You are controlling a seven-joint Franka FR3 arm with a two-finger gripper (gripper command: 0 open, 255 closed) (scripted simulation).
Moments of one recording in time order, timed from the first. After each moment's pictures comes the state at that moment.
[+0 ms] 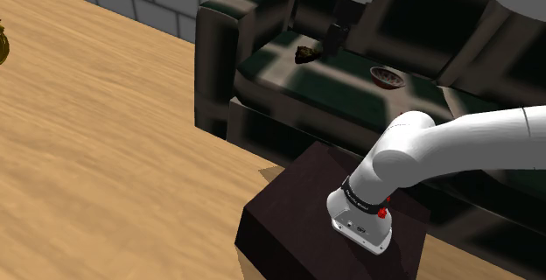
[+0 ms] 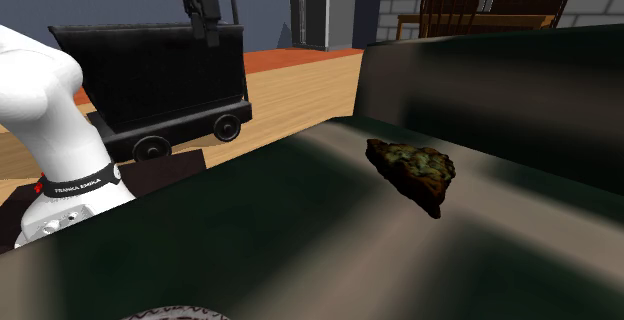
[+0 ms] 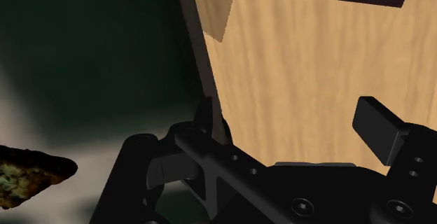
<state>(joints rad) 0.01 -0.78 -0.24 -2.43 -0.10 1.65 -0.29</state>
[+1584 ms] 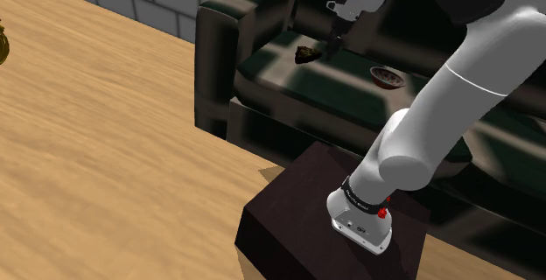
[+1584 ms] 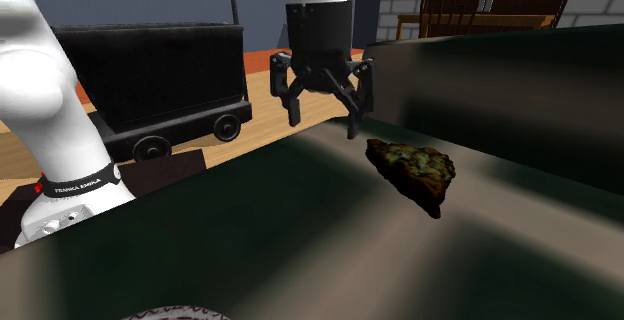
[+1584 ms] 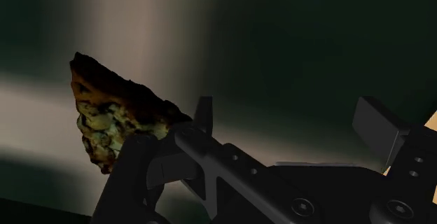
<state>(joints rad) 0.17 -0.04 -0.90 -2.05 0.03 2.05 -1.33</state>
